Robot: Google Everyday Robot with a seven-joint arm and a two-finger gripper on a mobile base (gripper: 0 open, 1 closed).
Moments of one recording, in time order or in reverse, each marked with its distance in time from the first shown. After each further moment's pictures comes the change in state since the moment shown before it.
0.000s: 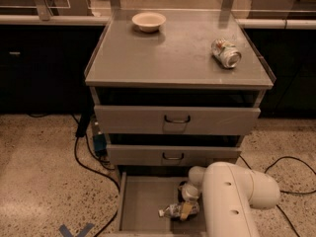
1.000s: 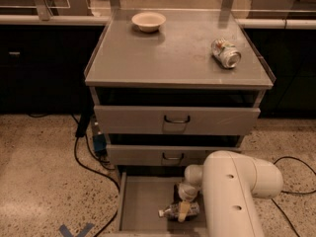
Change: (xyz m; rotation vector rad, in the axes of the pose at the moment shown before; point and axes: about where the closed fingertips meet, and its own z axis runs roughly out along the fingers) arm -0.029 0.013 -0.032 0.009 0.024 -0.023
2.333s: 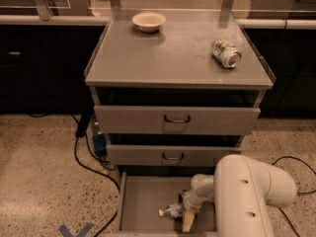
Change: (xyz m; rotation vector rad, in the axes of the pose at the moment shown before) arm 0.017 0.041 0.008 -0.014 -0.037 0.062
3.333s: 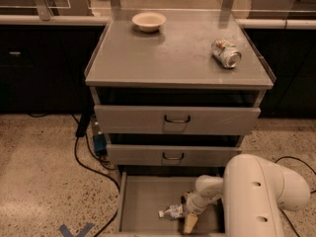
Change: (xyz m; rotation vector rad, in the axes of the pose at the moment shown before) arm 0.007 0.020 -0.023 -0.010 -0.017 0.032
